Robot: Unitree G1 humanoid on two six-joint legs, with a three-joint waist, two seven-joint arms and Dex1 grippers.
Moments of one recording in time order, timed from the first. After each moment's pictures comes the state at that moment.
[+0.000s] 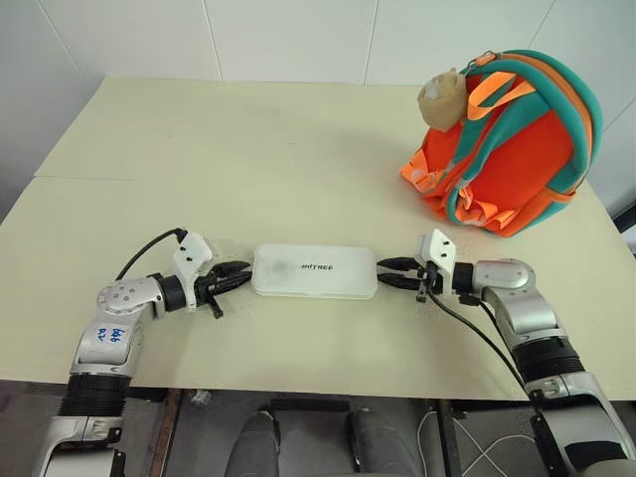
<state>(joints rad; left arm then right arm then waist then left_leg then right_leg) -0.32 0.61 0.08 0.09 -0.26 0.27 -0.89 -0.56 -0.57 0.10 0.40 0.18 0.00 1.14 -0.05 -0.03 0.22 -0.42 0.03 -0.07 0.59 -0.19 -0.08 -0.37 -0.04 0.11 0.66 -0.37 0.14</state>
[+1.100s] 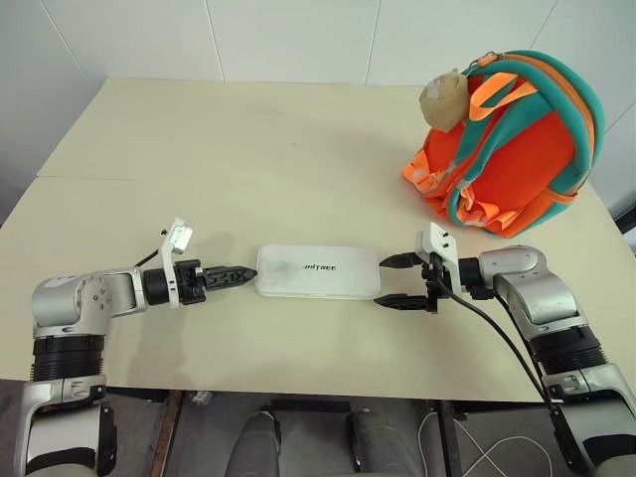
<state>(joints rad) -0.52 0.68 0.20 0.16 -0.65 1.26 -0.88 -0.58 -0.65 0.16 0.20 0.25 0.37 1.26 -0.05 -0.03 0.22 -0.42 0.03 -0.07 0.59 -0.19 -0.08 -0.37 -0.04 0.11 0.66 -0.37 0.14</state>
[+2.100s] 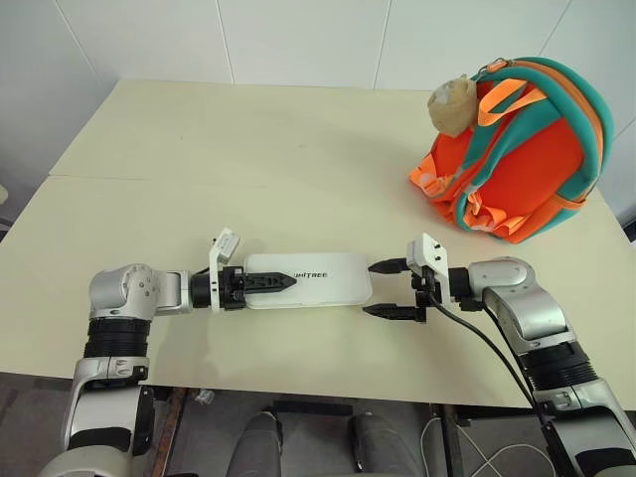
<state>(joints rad) -0.63 0.53 0.11 0.30 -0.72 1.43 -0.88 -0.49 -0.60 0.15 0.11 0.26 0.30 1.23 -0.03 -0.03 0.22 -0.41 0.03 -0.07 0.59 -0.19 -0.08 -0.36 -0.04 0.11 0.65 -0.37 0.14</state>
